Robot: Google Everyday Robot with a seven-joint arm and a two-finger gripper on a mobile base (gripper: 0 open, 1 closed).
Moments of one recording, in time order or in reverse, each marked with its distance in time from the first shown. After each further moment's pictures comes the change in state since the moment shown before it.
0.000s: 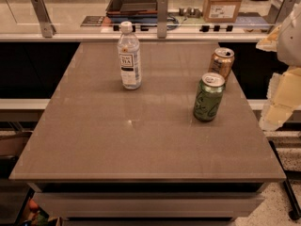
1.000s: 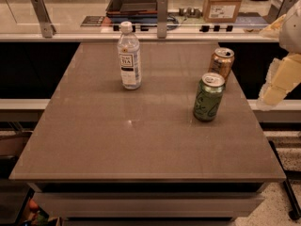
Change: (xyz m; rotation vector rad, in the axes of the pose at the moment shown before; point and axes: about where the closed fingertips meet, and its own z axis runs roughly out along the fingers) arm 0.007 -0.047 0.010 0.055 -0.088 0.032
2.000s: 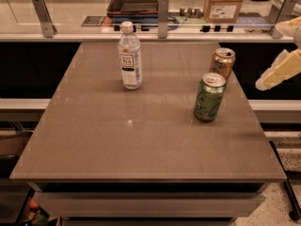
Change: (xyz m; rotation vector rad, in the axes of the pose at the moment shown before) arm 0.038 -0.082 0.033 0.133 -0.282 0.162
